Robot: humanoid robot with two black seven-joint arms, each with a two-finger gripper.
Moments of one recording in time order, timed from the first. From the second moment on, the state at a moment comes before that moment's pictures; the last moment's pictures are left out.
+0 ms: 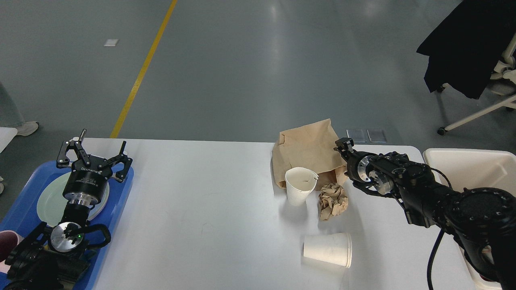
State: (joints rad) left arm -0.45 0.18 -1.40 -0.46 0.06 -0.72 -0.16; right arm 0.99 -0.04 -0.35 0.27 0.12 0.06 -0.13
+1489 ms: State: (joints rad) left arm -0.45 0.18 -1.40 -0.46 0.06 -0.72 -0.16; right arm 1.37 -0.42 -0.36 0.66 0.09 0.10 -0.27
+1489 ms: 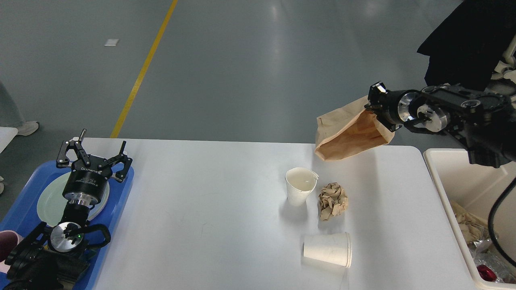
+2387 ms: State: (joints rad) left arm -0.45 0.18 -1.40 -0.46 0.06 -0.72 -0.16; right arm 1.50 -0.84 -0.90 0.74 -0.13 0.12 -0.31
